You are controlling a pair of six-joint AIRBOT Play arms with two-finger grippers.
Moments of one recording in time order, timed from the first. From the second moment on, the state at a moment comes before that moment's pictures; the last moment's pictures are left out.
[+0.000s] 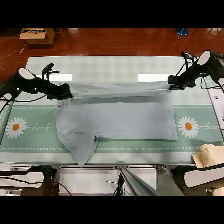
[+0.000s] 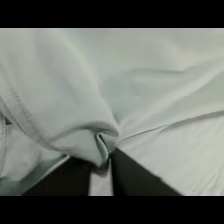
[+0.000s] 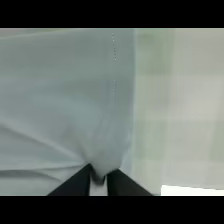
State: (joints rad) left arm 0.07 -1.54 1.13 0.98 -1.06 -1.32; right arm -0.11 -1.68 1.48 -1.41 1.23 1.51
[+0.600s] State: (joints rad) left arm 0.44 -1.16 0.92 1.06 -1.41 -1.34; right arm -0.39 -1.39 1.29 -1.36 1.47 1.33
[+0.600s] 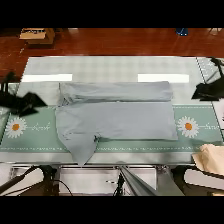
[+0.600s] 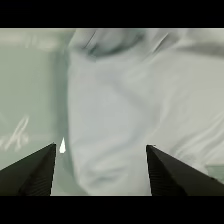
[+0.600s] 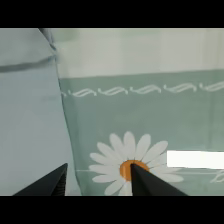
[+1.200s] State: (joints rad) left arm 0.44 -0.94 0.44 1.03 -1.39 -1.27; right arm -0.53 -1.19 1.02 -1.17 1.35 1.28
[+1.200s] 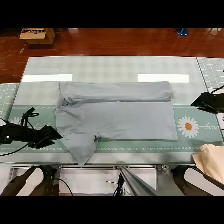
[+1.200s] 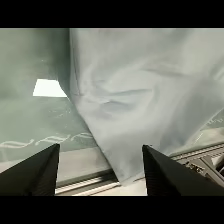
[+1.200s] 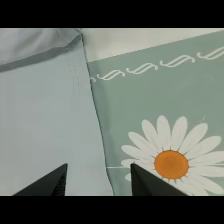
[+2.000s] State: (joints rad) left arm 0.16 -1.15 0.40 0.94 -1.18 -1.29; right arm -0.54 -1.18 1.01 -1.26 1.38 1.28
